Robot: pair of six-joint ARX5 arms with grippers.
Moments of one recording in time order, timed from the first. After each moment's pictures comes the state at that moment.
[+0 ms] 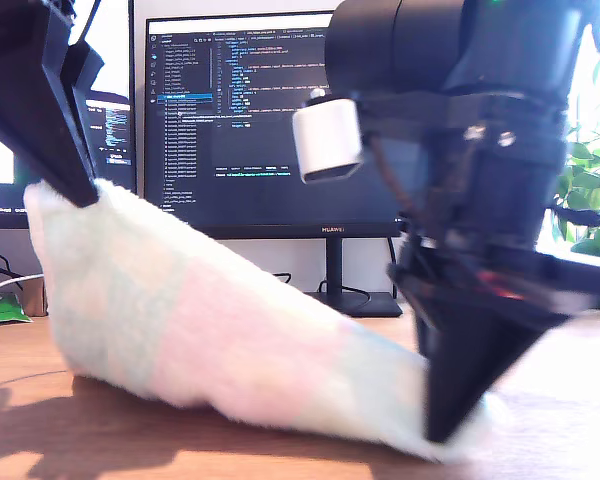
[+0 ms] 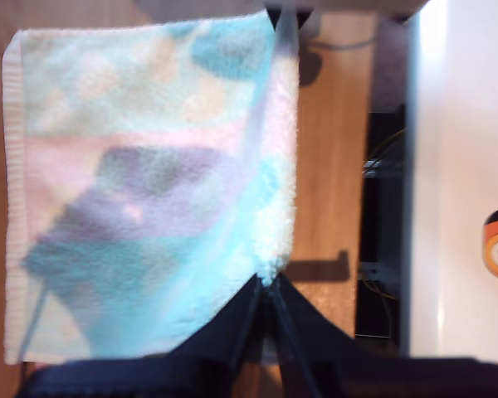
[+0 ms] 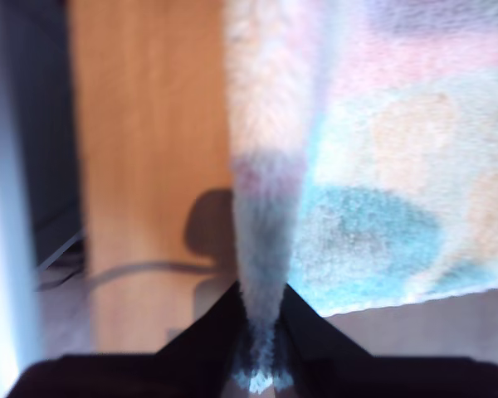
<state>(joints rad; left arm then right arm) -0.71 1.22 1.01 -0.98 0.29 0.71 0.87 1.55 0.88 -0.73 -0.07 -0.73</state>
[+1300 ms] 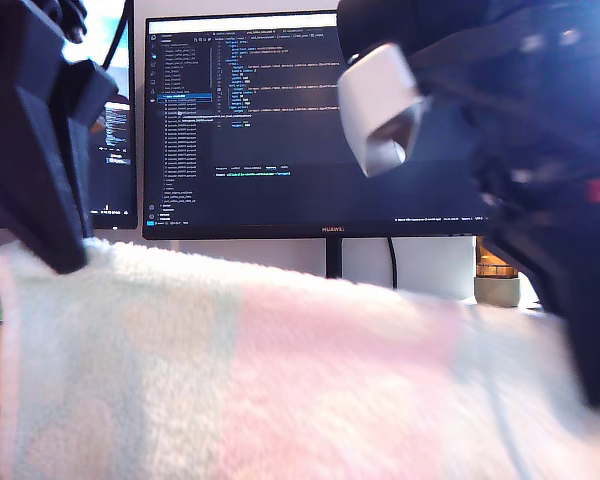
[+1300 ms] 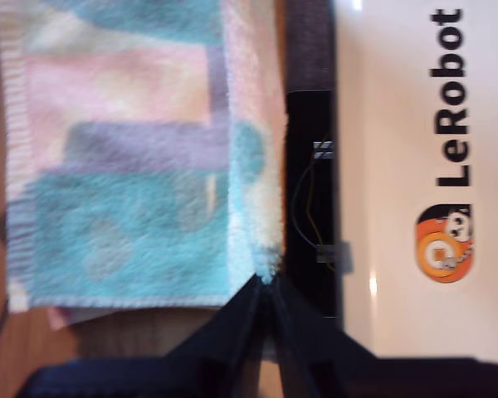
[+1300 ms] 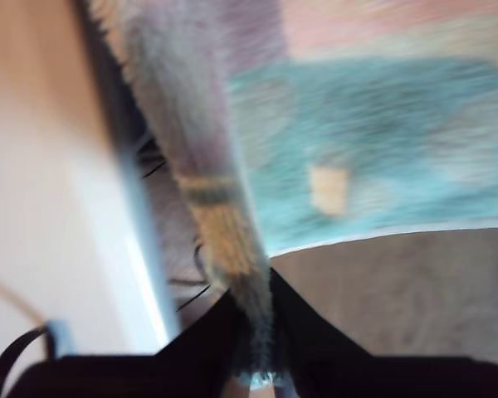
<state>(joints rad) -0.86 1.22 0.92 -0.95 0.24 0.60 0.83 1.55 1.02 -1.12 0.01 -0.59</state>
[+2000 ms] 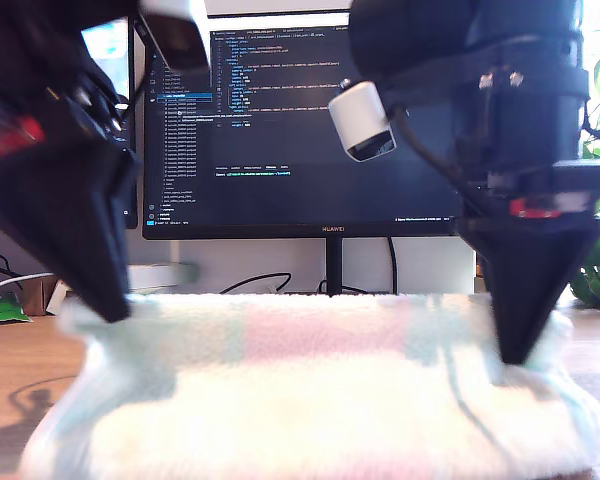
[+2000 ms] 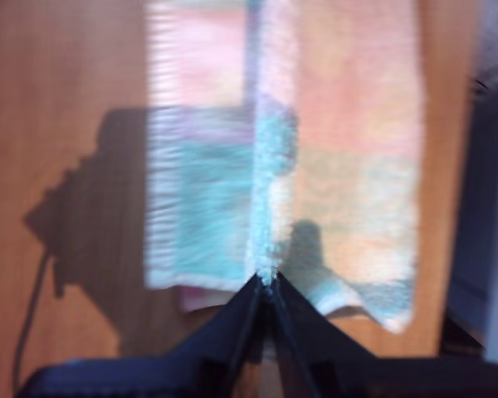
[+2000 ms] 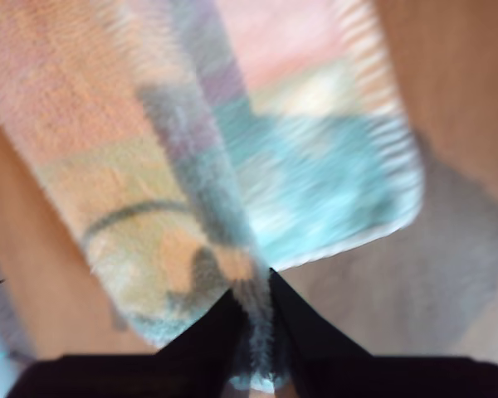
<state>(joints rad) -0.70 1.36 0.91 -0.75 0.18 0.63 0.72 1.55 1.03 -0.88 0.08 -0.63</state>
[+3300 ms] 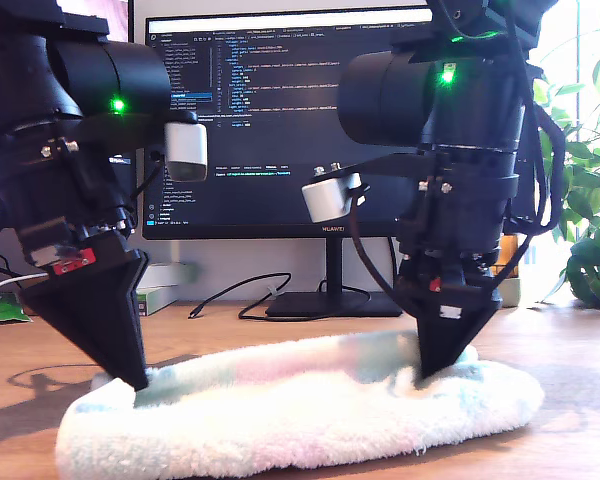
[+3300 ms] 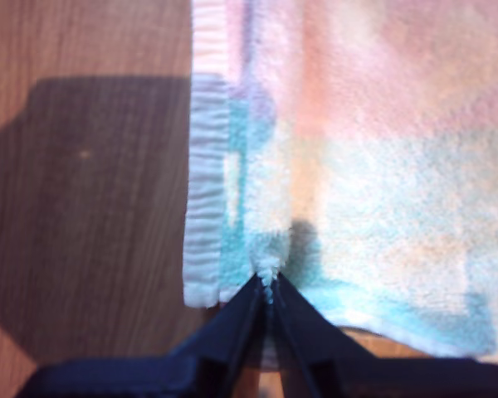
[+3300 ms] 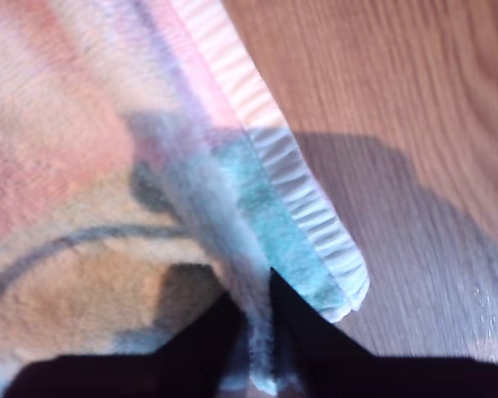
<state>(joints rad) -0.60 1.56 0.90 -0.61 0.24 0.63 0.68 1.71 1.03 -0.62 0.10 -0.63</state>
